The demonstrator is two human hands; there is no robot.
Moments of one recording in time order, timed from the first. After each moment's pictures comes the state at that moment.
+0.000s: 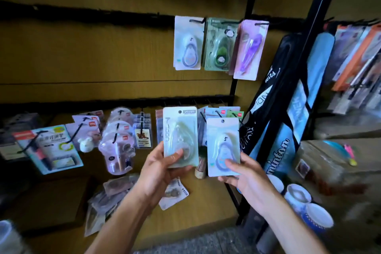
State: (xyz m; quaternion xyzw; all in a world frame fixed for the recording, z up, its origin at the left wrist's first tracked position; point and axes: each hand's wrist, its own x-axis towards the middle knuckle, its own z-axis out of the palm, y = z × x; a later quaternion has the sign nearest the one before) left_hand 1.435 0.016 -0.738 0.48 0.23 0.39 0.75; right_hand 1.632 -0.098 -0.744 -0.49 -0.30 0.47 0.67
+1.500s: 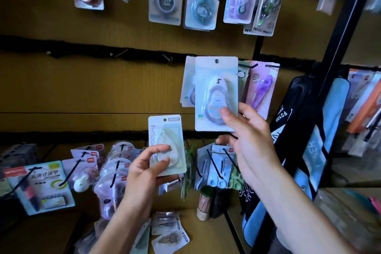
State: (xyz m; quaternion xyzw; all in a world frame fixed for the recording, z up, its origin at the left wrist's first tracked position) left_hand 1.438 0.073 -0.680 0.48 0.26 0.53 0.65; right_hand 1.600 -0.014 -0.581 -0.42 -0.40 0.28 0.76
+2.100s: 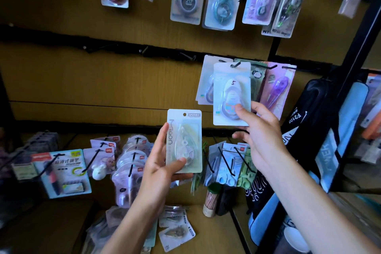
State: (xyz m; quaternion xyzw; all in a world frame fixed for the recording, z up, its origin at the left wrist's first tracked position) left_hand 1.421 0.054 -0.672 0.52 0.22 0.52 0.65; right_hand 1.607 0.010 -0.581 -0.51 -0.35 0.25 0.75
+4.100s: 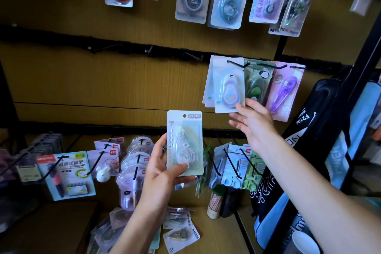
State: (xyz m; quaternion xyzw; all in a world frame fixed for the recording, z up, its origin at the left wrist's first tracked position) left_hand 1.415 0.060 -0.680 0.49 0.22 0.53 0.66; right_hand 1.636 0.067 -0.583 -0.50 -0.32 0.30 0.75
